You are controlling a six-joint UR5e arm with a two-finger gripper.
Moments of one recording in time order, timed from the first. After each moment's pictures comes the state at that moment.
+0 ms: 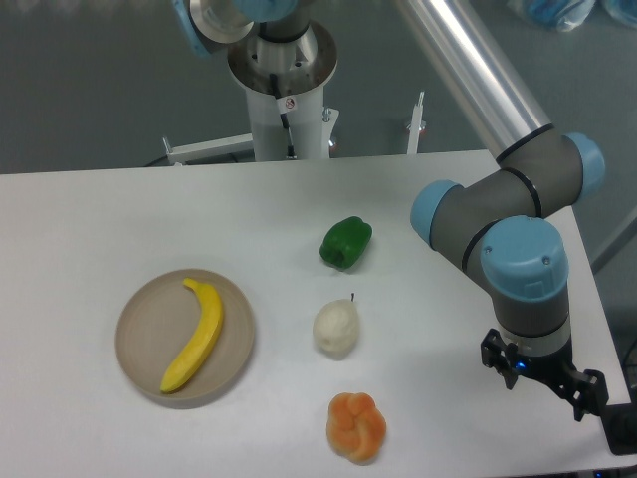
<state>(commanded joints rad) 2.35 -2.32 -1.06 -0.91 1.73 1.21</state>
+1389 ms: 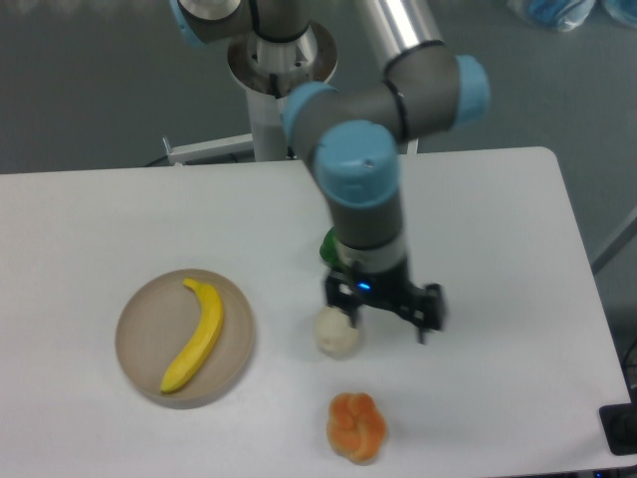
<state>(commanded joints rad) 2.13 -1.88 -1.57 -1.06 1.51 0.61</state>
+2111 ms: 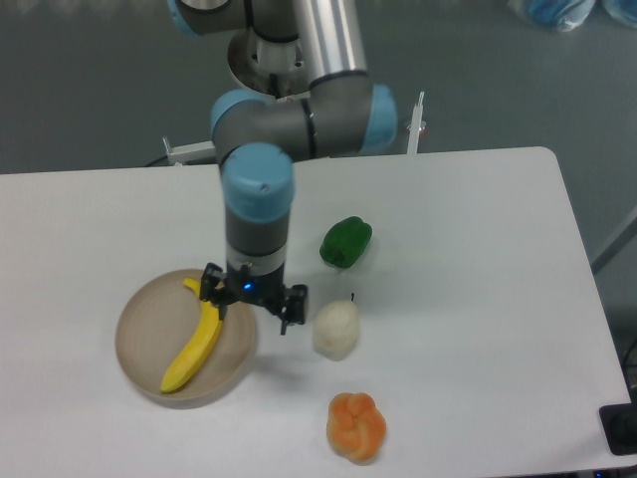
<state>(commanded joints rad) 1.95 -2.00 -1.71 -0.85 1.49 0.37</state>
